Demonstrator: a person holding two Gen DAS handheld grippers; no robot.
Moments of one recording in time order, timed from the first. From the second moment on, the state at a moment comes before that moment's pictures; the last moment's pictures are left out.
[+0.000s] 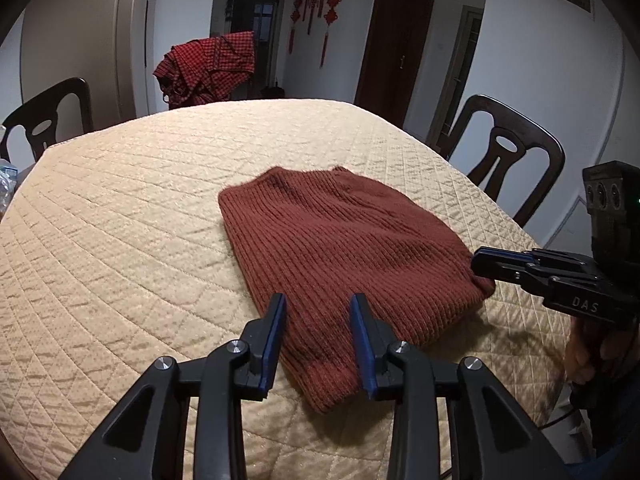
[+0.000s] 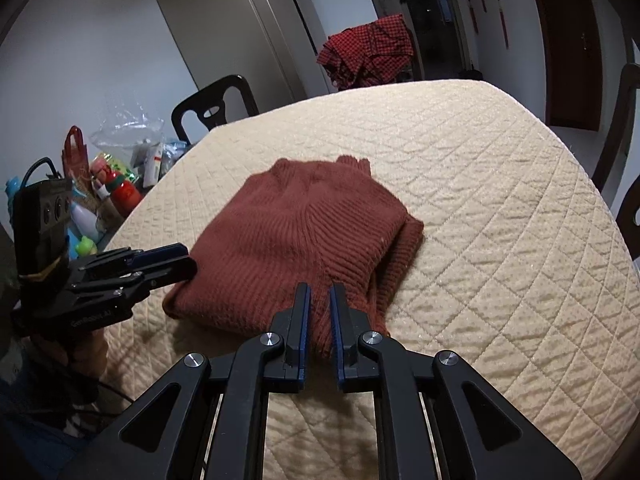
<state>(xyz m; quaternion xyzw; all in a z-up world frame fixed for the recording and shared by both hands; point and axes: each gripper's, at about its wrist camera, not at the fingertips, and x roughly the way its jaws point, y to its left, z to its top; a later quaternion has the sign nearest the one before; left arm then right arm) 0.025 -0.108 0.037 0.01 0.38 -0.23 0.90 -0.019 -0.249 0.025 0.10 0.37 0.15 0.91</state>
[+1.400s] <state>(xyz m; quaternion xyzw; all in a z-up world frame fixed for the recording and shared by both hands) 0.074 -0.090 -0.004 -0.13 0.43 -0.25 0.86 0.034 -0.296 -0.018 0.26 0.43 0.23 0.83</state>
